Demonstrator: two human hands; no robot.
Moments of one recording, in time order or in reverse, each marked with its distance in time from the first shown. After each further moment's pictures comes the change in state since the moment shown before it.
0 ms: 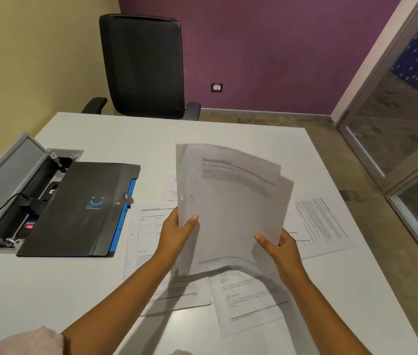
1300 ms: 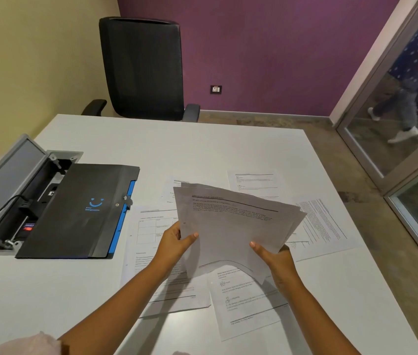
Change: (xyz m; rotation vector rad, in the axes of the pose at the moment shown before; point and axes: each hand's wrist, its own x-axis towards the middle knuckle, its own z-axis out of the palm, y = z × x) left_hand -0.009 -0.016 -0.006 -0.073 -0.151 -0.092; right_hand -0.003 0.020 0.003 0.069 0.045 0.125
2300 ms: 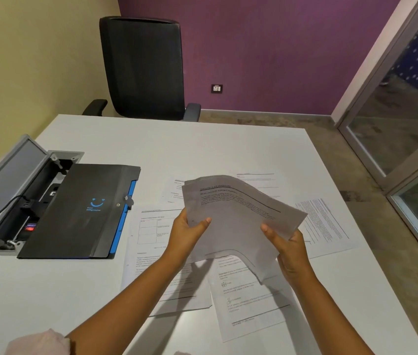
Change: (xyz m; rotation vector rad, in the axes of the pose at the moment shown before) left_hand 0.001 0.032 0.024 -0.054 0.046 0.100; right_hand -0.007 -0.045 0.000 0.142 -0.114 -0.214
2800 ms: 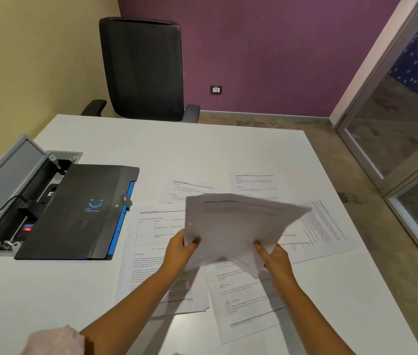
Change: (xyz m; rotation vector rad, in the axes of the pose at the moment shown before) left_hand -0.003 -0.043 -0.011 0.262 0.034 -0.176; right_hand 0.005 0.051 -0.005 -0.276 0.168 0.275
